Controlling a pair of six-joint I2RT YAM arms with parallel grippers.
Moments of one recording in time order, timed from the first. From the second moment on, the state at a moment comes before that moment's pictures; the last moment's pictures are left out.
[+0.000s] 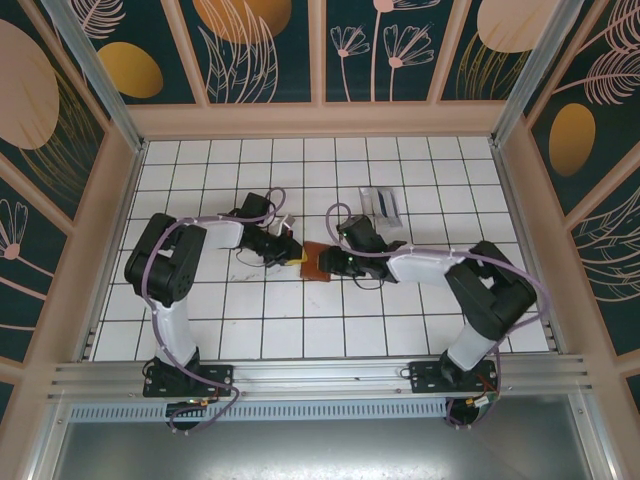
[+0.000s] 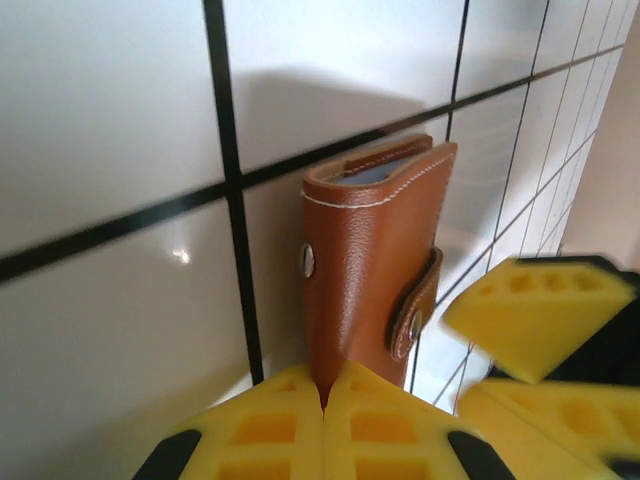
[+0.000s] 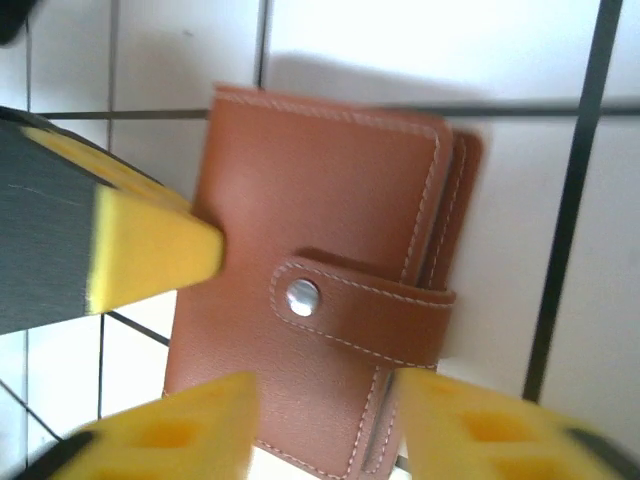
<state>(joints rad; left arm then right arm) -0.39 1.92 1.01 -0.26 0.84 -0.56 0.74 1.62 0.80 -0.04 -0.20 0.72</state>
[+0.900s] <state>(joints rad) -0.39 1.70 0.91 -0.11 0.83 -0.86 0.85 1.73 1.11 -0.31 0.12 0.68</state>
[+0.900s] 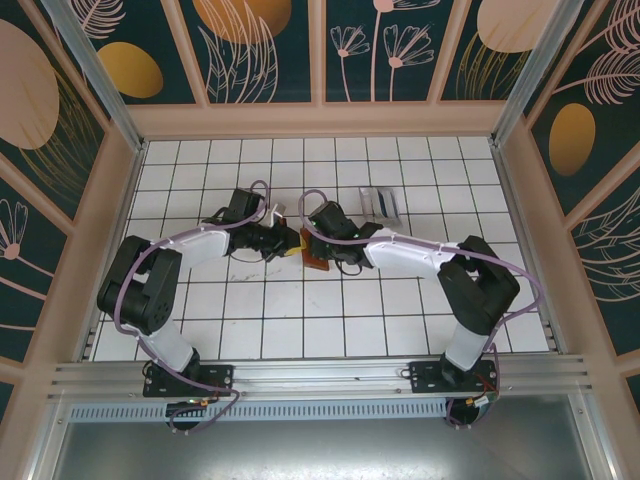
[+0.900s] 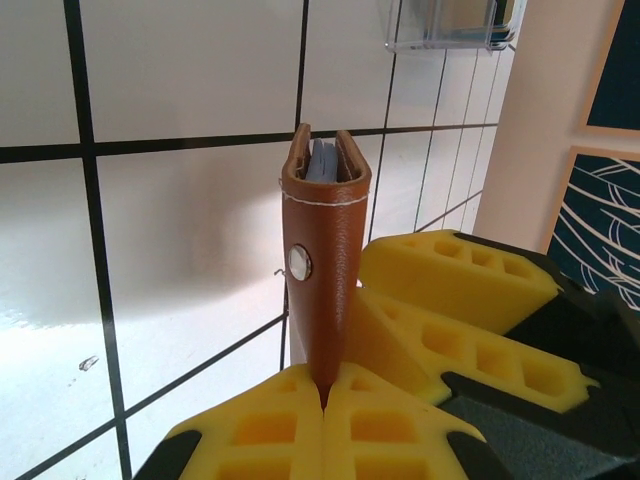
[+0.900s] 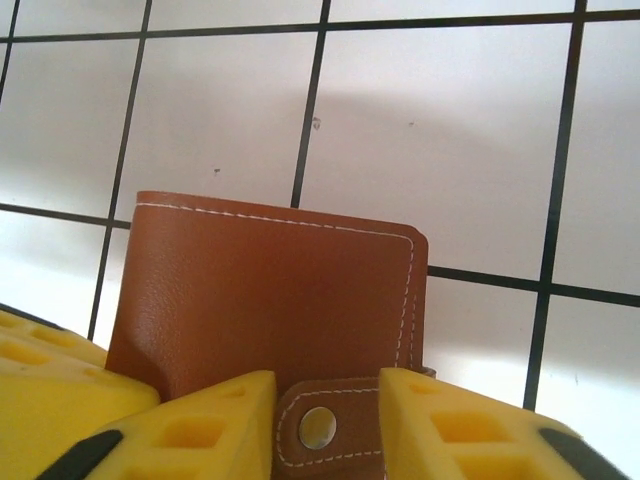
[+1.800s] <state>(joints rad) -0.40 1.77 0.86 -0.06 0.74 -0.80 0.73 1.48 0.88 -0.16 -0.04 0.66</state>
